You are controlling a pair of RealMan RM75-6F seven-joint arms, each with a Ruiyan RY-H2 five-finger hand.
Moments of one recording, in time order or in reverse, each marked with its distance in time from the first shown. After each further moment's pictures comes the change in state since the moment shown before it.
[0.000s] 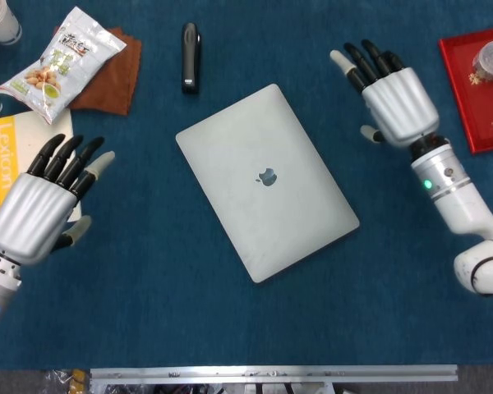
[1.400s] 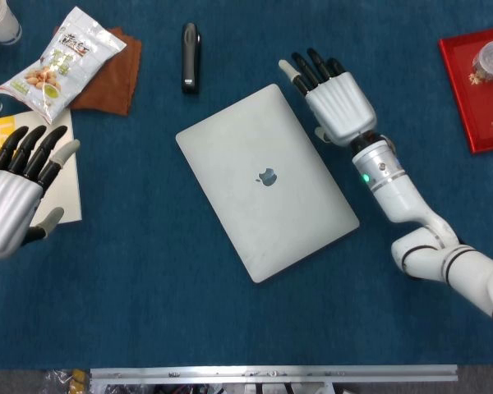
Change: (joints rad) left arm 0.042 0.018 -0.036 0.075 -0.012 0.028 -0.097; right arm 0.177 -0.382 0.033 0.563 -0.032 -0.105 0.126
